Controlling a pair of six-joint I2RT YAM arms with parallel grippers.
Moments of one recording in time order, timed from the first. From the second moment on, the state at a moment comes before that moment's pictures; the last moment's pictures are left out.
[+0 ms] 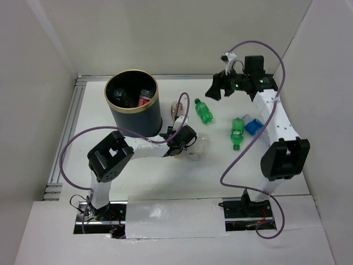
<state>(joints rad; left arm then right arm) -0.91 1.94 1.22 -0.18 -0.57 -0.63 0.08 1.67 1.69 -0.61 -0.72 -0.22</state>
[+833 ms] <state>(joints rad) -0.54 1.52 1.48 -0.09 -0.74 -0.30 -0.16 1.61 1.19 -0.61 -0.41 -0.18</state>
